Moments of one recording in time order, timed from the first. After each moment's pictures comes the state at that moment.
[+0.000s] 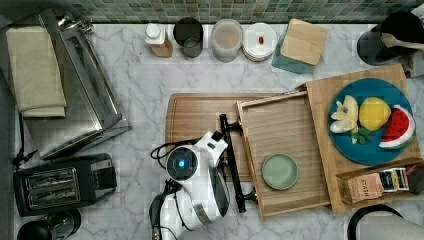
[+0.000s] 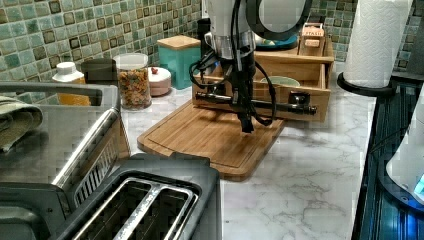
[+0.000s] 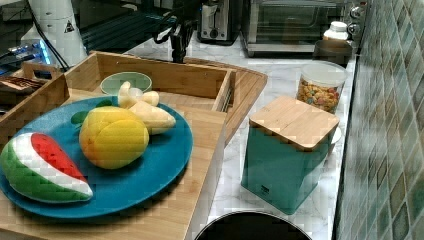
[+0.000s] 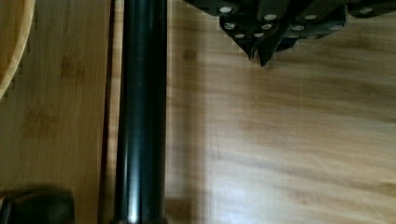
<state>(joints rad) 0.11 0.02 0.07 -2.61 -0.26 0.91 -0.55</state>
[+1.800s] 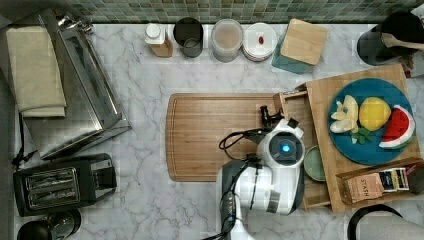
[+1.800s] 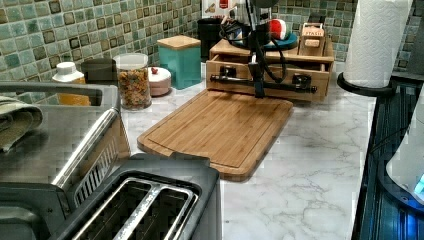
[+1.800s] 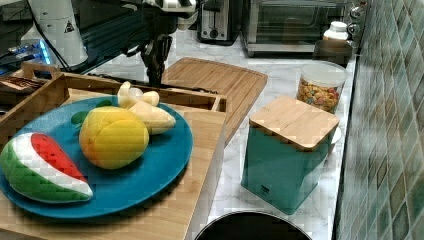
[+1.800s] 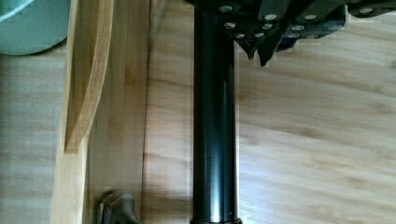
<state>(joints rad) -0.07 0.06 -0.20 -2.48 -0.10 0.86 -1.16</state>
